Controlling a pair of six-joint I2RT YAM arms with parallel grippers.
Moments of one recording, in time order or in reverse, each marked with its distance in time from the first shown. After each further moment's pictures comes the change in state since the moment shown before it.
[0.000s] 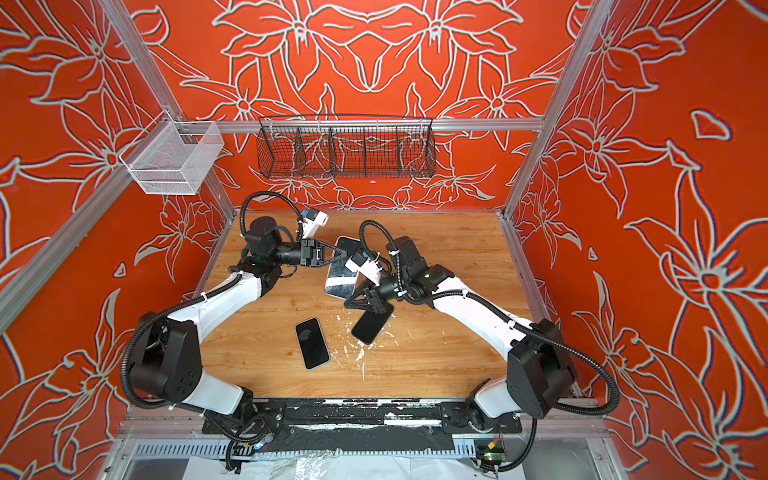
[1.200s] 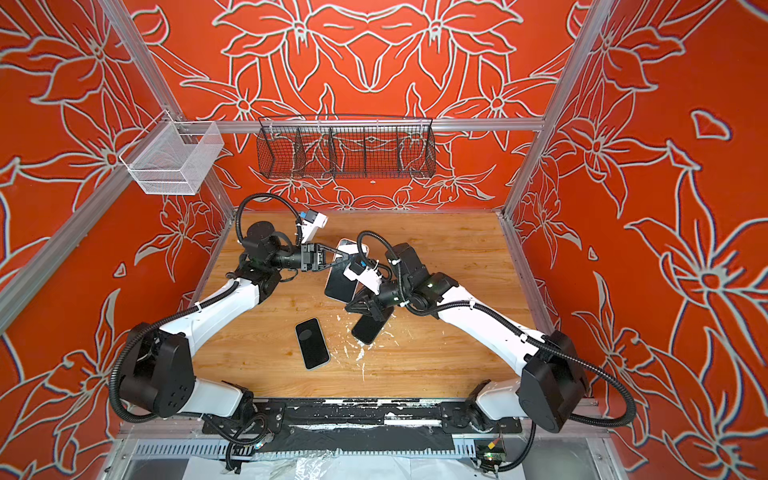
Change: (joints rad) left arm -0.043 -0.066 -0.037 0.024 -0.054 0.023; right arm 0.052 -0.094 -0.058 0.008 0.226 -0.100
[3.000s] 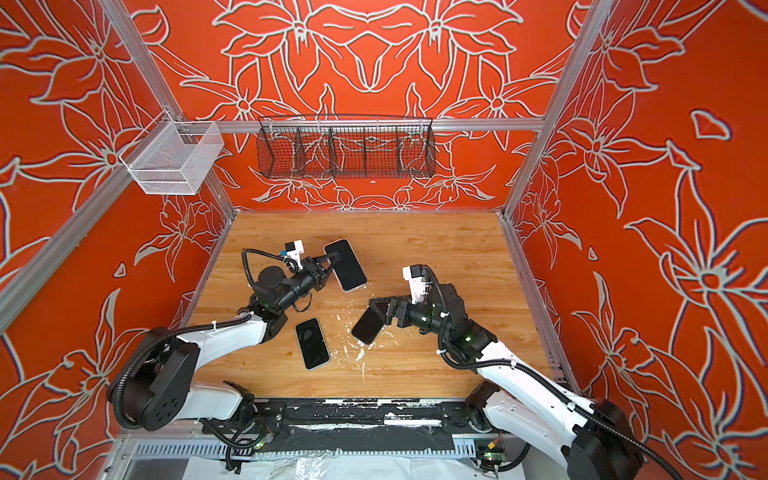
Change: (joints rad) left arm -0.126 -0.043 -0.433 0.425 -0.948 -0.438; right arm -0.046 -0.435 -0.542 0.489 0.369 0.921
